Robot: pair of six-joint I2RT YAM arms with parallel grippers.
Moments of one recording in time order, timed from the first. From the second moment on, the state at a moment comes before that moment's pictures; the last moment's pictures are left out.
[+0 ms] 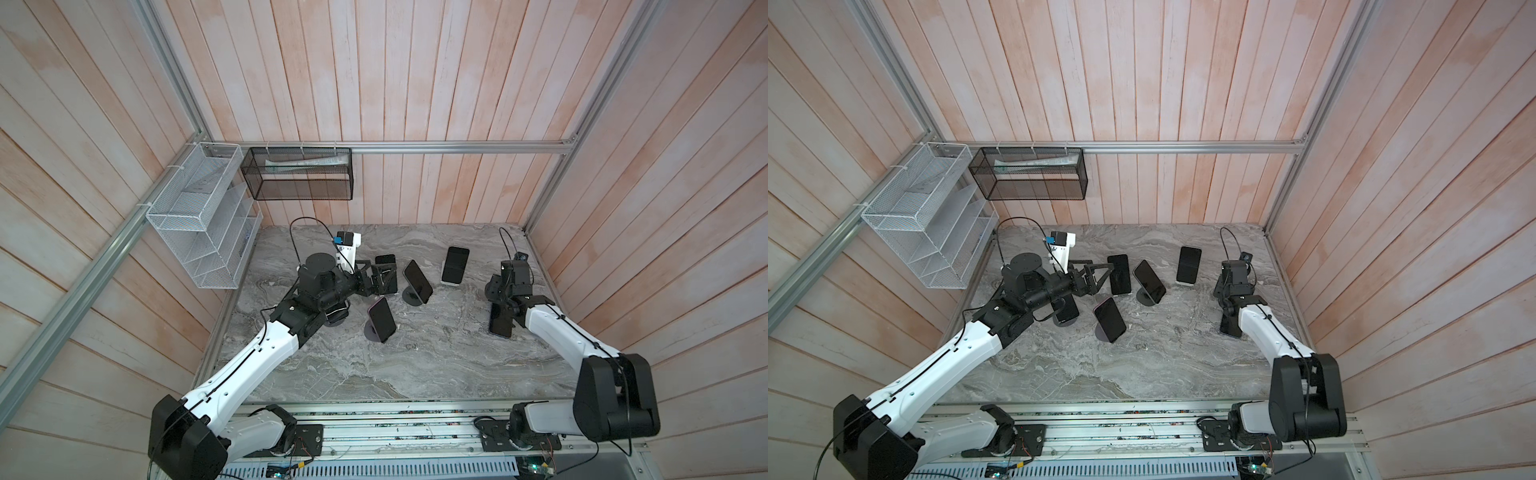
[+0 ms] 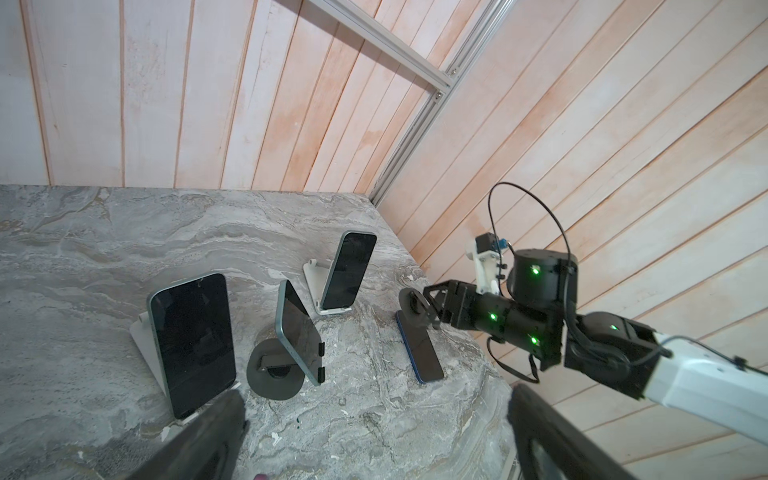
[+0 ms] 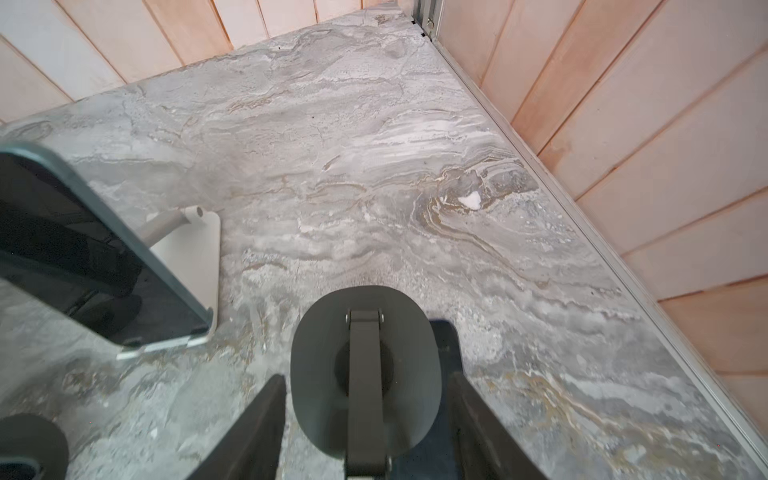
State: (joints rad) left arm -0.54 1.19 1.00 0.00 0.32 -0.47; right arm 0.11 1.42 0.86 -0.17 0.34 0.35
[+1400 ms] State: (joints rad) left arm -0.54 1.18 1.00 0.00 0.34 -0.42; right arm 0.01 1.51 1.17 -0.23 0.13 0.22
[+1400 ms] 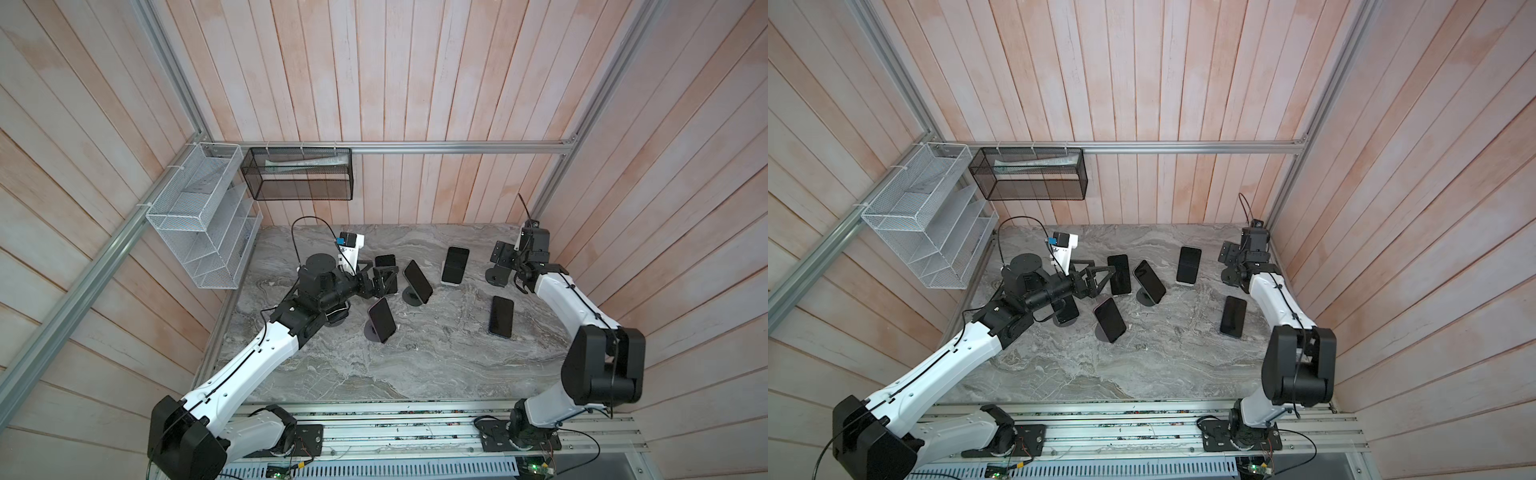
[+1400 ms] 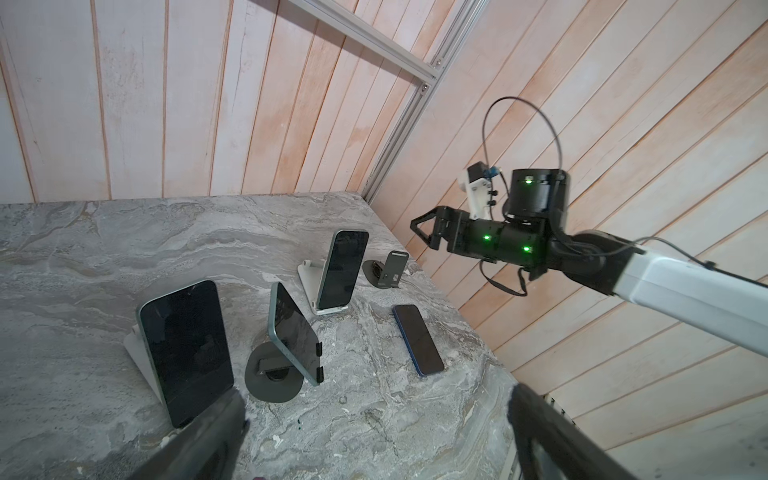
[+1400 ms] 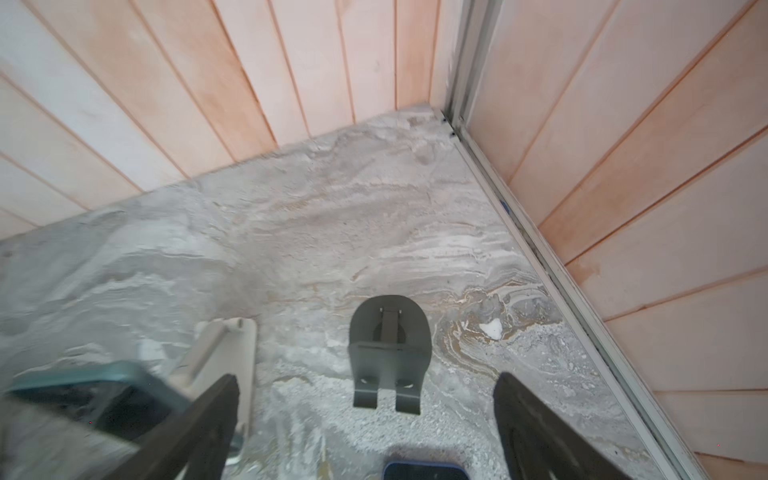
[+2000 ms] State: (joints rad) left arm -0.55 1.17 1.00 0.00 0.32 -0.40; right arm 0.42 1.53 1.11 -0.24 -0.21 -0.04
